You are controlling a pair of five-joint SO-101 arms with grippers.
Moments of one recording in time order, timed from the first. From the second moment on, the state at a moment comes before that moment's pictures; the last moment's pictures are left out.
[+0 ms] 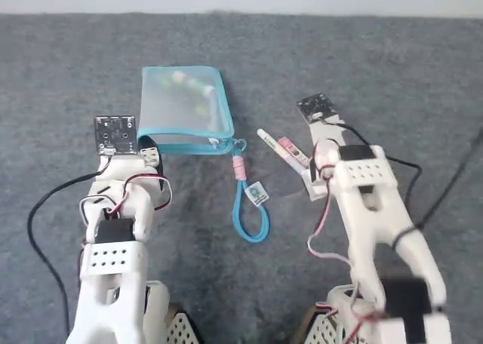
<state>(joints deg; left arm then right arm) -10.8 -54.0 76.8 20.7 2.7 -9.2 -17.5 41.1 57.5 14.7</state>
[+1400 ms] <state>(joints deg) -10.8 -54.0 76.8 20.7 2.7 -5.2 -20.7 43.7 58.6 11.4</state>
